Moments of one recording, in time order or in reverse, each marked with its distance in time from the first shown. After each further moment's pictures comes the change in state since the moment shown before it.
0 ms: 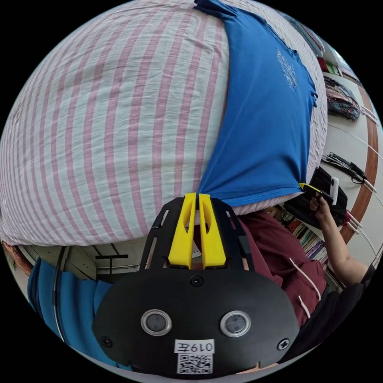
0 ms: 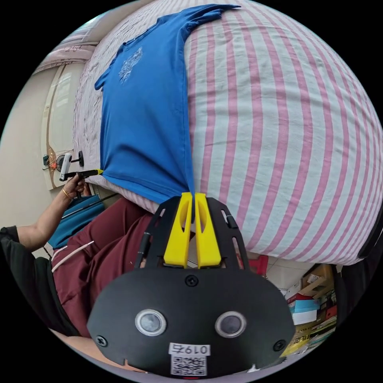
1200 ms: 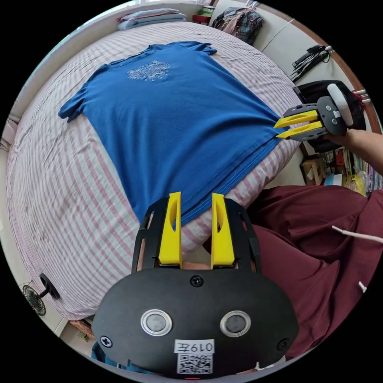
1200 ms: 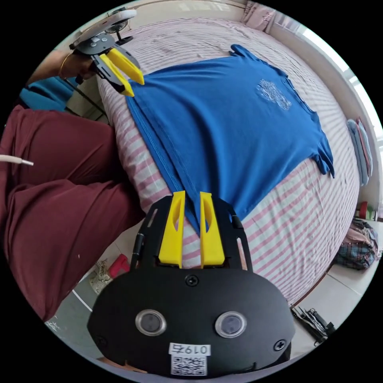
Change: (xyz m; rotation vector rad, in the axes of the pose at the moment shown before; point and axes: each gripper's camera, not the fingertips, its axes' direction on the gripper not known) left arm 0.214 0.096 0.017 0.289 -0.367 0.613; right arm -0.228 0.074 0.103 0.086 0.648 -0.869
